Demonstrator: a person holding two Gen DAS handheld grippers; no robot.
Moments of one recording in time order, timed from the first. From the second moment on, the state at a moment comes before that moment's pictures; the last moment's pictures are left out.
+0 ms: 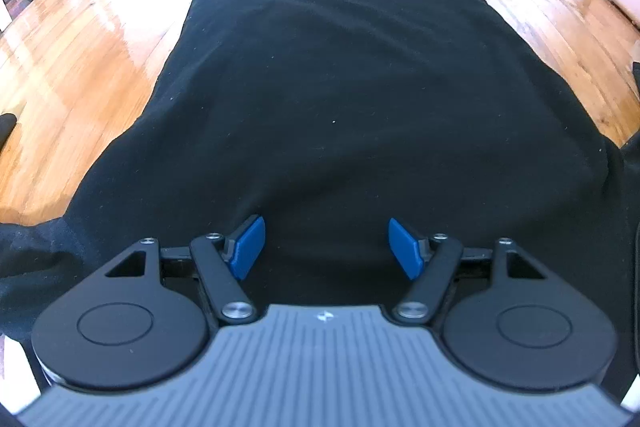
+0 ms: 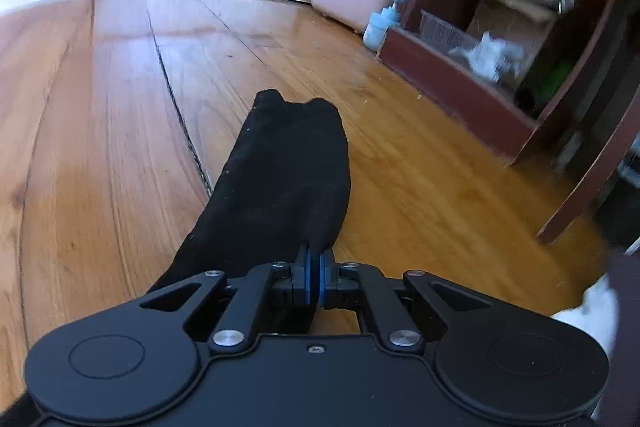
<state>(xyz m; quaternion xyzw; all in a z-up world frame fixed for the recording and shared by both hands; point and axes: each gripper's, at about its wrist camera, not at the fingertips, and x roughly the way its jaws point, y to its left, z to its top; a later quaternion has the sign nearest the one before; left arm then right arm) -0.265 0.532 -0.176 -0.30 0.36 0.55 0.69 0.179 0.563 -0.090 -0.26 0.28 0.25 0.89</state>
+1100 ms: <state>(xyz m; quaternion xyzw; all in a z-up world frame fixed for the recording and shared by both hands) -0.630 0.565 -0.150 -0.39 0.22 0.72 0.52 -0.254 0.484 -0.037 -0.29 0.29 0.86 0.31</state>
